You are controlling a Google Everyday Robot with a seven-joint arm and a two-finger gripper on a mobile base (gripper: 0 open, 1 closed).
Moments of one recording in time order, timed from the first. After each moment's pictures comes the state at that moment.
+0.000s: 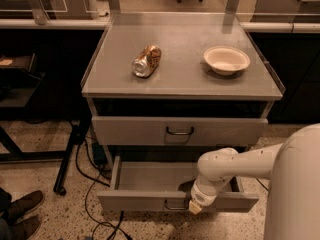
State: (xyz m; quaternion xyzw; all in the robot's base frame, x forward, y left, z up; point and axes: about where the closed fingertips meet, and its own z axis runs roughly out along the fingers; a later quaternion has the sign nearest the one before) arm 0.444 -0.134 0.418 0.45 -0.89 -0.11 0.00
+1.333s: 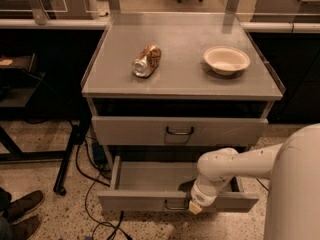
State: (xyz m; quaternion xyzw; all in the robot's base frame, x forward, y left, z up) arm 0.444 -0.134 0.418 0.45 -0.89 -0.11 0.00
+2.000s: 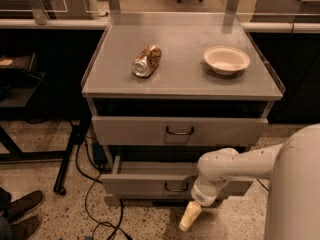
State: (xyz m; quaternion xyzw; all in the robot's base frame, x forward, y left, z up) arm 0.443 -0.134 0.418 0.45 -0.89 -0.11 0.00
